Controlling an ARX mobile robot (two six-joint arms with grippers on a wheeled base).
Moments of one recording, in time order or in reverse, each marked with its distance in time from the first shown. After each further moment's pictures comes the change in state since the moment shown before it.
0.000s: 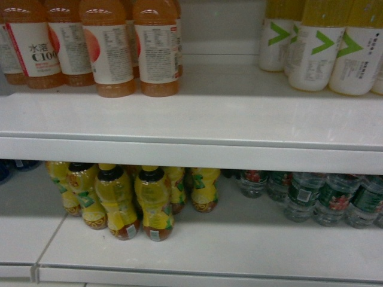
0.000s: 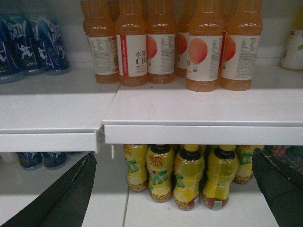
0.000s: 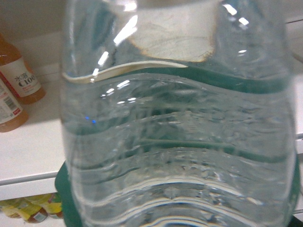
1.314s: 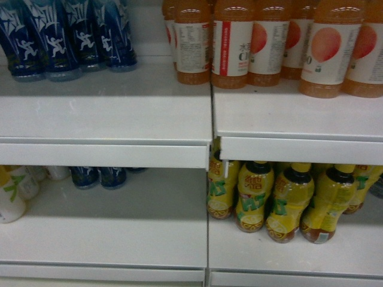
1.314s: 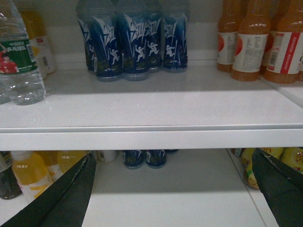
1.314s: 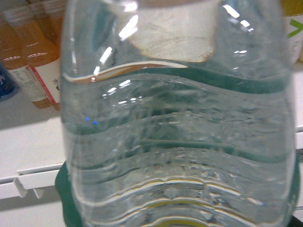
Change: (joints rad) left arm 0.000 0.000 0.000 0.000 0.000 0.000; right arm 0.000 -0.001 0.000 -0.001 -0.001 0.000
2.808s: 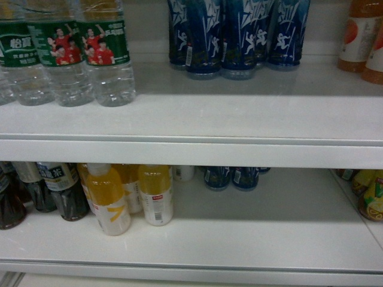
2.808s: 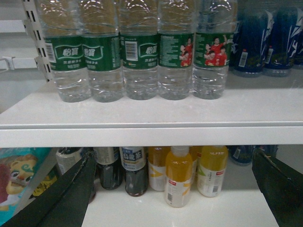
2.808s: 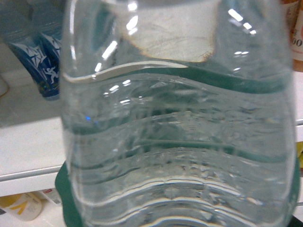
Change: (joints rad) left arm 0.000 0.000 0.000 0.000 0.000 0.000; right arm 0.000 0.000 0.000 -0.001 0.000 0.000
